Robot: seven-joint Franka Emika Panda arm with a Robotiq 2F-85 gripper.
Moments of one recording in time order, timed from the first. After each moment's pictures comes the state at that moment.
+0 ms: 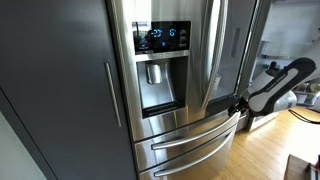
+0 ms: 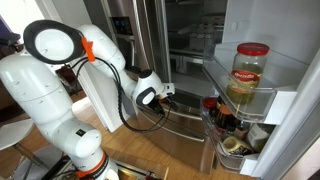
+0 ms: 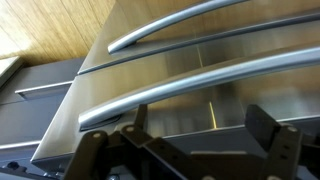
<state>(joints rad) -0.10 0.01 -0.37 -2.73 0.03 3.17 -0.01</state>
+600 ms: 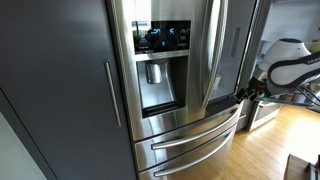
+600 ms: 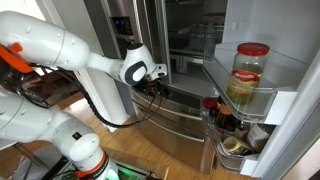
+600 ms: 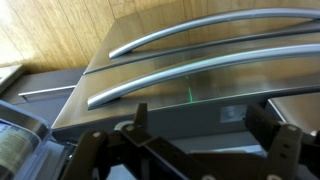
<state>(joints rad) -0.24 -0.47 -0.22 -2.72 -0.16 2.59 0.12</state>
